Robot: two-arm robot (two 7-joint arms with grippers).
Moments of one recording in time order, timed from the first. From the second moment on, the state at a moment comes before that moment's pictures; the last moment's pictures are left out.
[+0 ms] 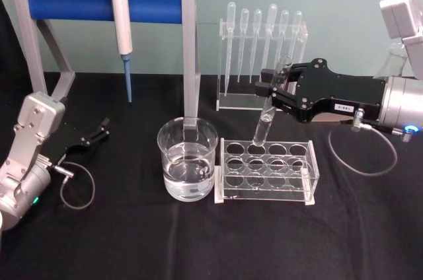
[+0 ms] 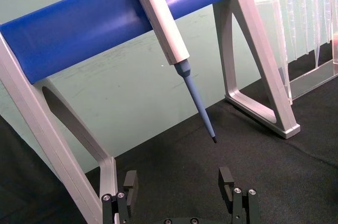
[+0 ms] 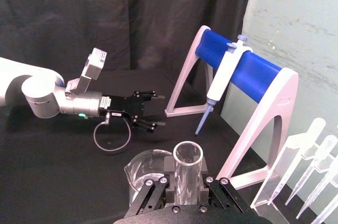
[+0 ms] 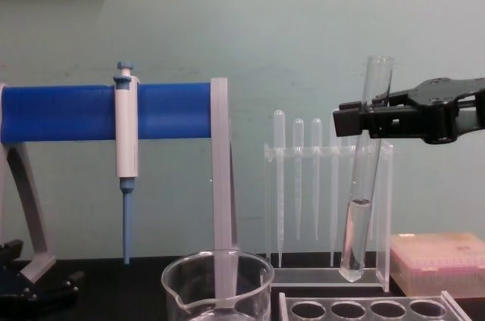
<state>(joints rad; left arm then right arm) -0.20 0.60 0.45 -1.41 -0.25 -0.12 0.03 0.53 0.75 -0.54 -1.66 0.64 0.17 0.74</state>
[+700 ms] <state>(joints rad) -0.20 0.60 0.45 -1.41 -0.25 -0.12 0.03 0.53 0.75 -0.54 -1.66 0.64 0.17 0.74</state>
